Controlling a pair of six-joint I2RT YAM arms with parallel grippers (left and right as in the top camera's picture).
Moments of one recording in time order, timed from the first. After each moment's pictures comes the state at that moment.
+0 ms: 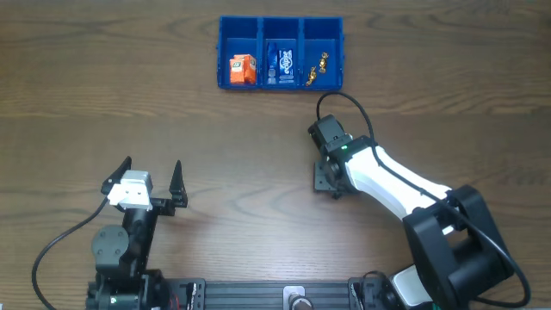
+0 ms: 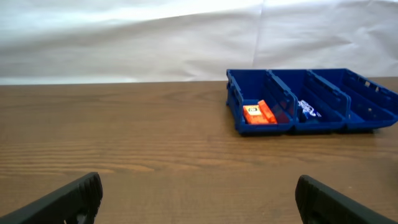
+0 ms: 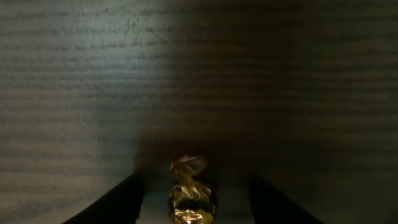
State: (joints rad) left arm -0.02 0.01 0.02 -0.11 0.10 -0.01; right arm 0.48 1.65 0.83 -0.66 0.04 0.52
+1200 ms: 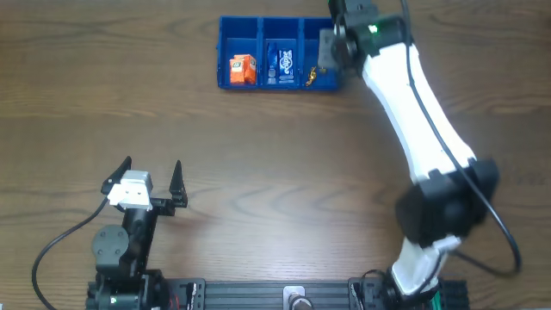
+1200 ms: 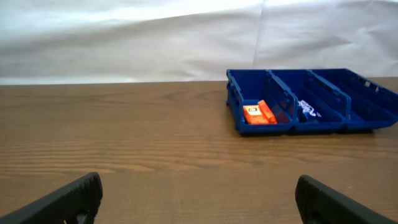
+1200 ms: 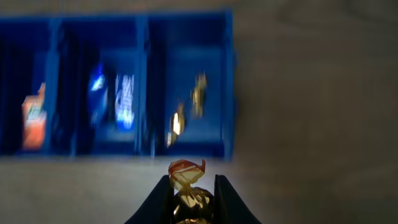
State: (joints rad) left arm -0.02 0.01 0.02 -0.11 0.10 -0.01; right arm 0.30 1.98 1.90 -0.94 0.14 0.31
